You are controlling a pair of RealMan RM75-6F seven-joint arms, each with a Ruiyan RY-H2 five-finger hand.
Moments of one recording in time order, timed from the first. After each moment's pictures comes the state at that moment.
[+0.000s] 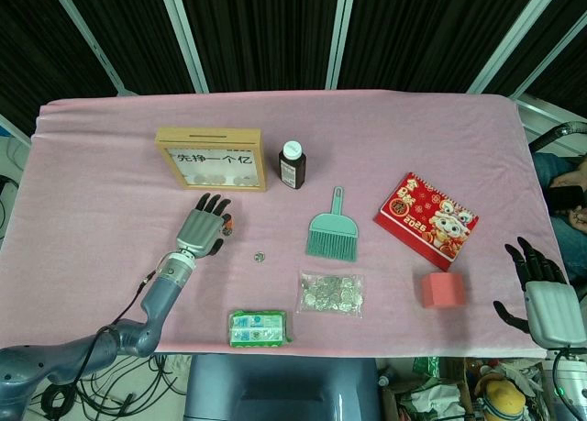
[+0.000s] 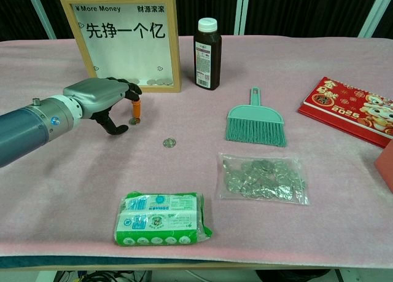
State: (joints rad) left arm -0.79 -1.81 -0.17 -1.05 1.11 0.87 0.40; right arm 0.08 -1.13 0.08 -1.64 -1.44 1.46 -0.10
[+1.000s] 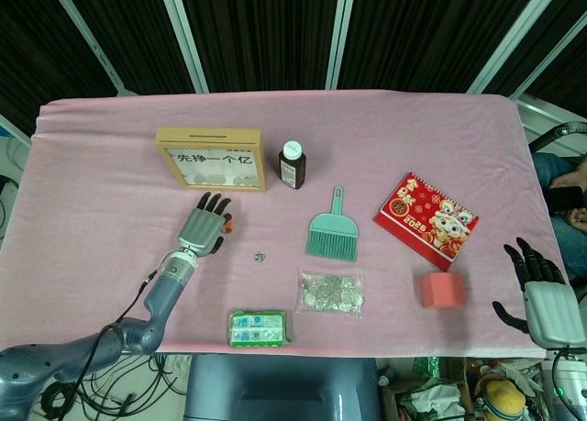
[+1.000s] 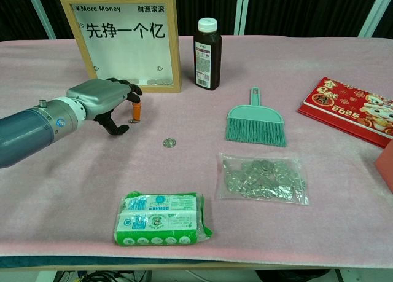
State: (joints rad) left arm -0.81 -1.83 -0.18 -1.01 1.08 0.85 0.44; right arm 0.08 -1.13 0.08 -1.64 -1.44 1.46 -0.10
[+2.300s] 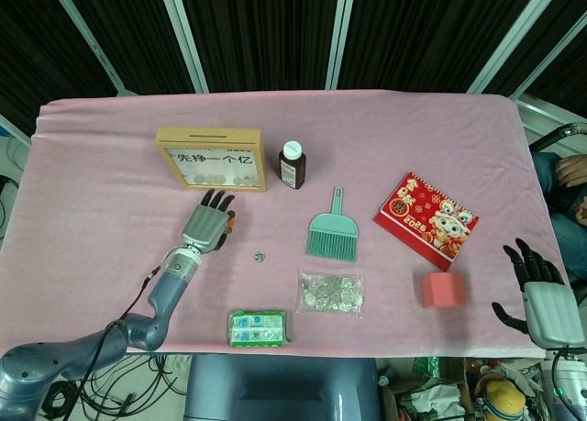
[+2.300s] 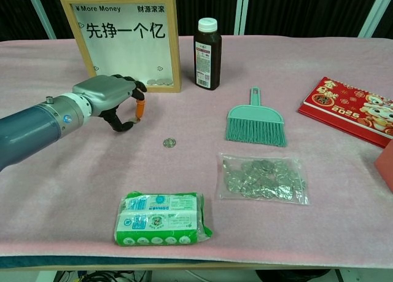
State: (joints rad) left arm -0.83 -1.86 -0.19 -0.95 1.13 0.86 0.40; right arm 0.08 -1.12 0.08 -1.65 -1.43 1.45 -0.10
